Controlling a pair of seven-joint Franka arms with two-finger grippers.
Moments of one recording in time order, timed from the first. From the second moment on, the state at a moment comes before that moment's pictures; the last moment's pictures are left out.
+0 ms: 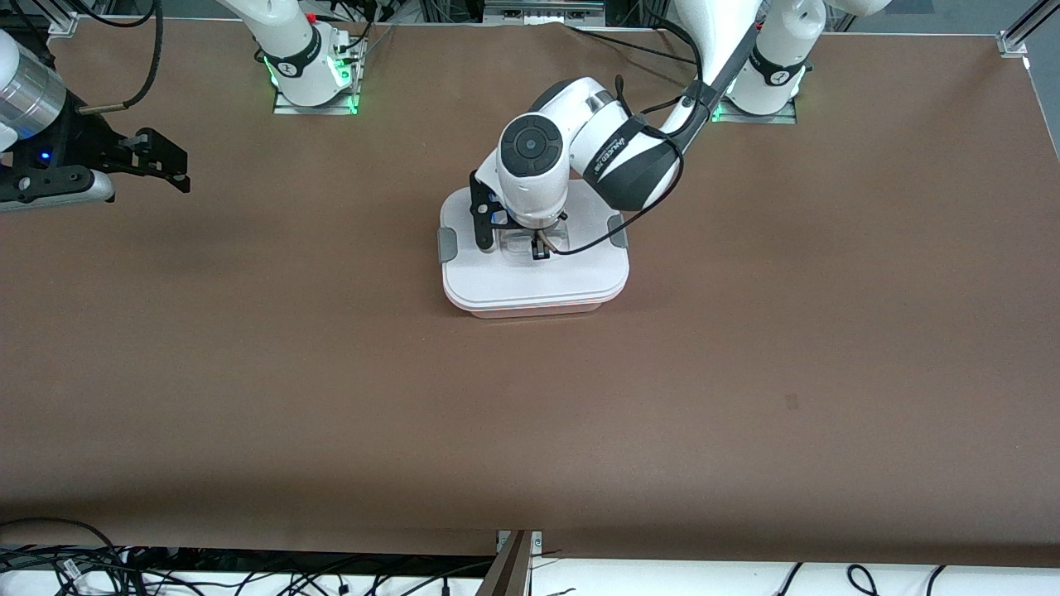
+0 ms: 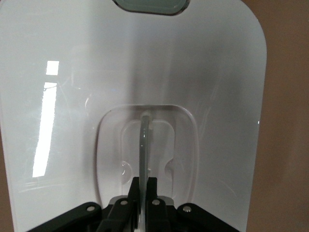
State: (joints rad) left arm -0.69 0.64 -0.12 -1.32 -0.05 1.83 0.65; right arm 0.17 -0.02 -0.07 -1.62 -0.02 1.57 -0.06
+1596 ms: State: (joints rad) left arm -0.75 0.66 -0.11 -1.30 0.08 1.85 0.64; right arm 0.17 -0.02 -0.06 -1.62 -0.02 1.58 -0.06
